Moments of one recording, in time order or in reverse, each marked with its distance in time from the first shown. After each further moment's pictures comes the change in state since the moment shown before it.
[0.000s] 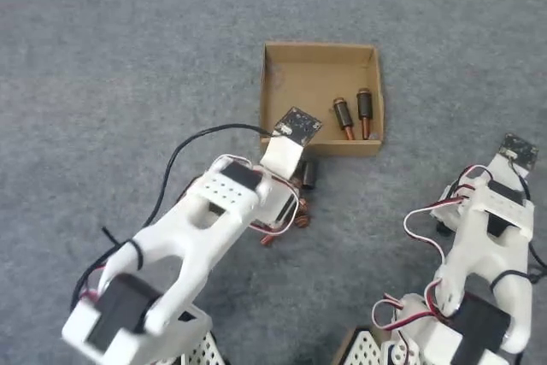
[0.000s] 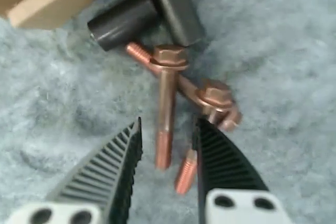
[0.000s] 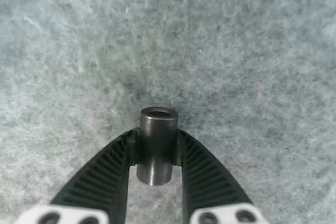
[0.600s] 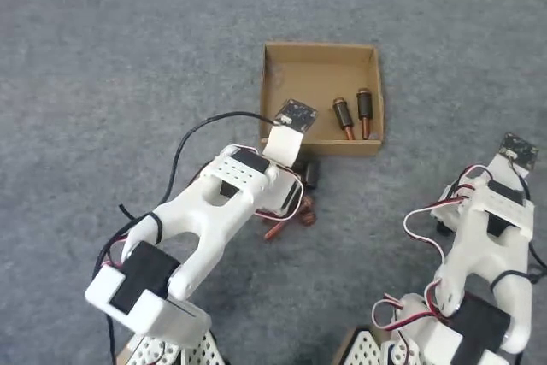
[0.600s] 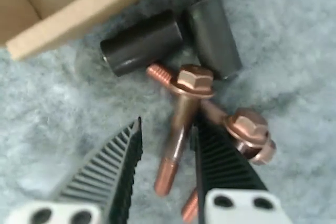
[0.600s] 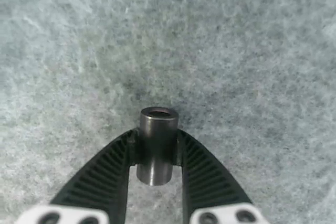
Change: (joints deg) left arm -1.6 12.3 -7.3 -3.3 3.8; right arm 0.0 0.0 0.0 0.0 0.0
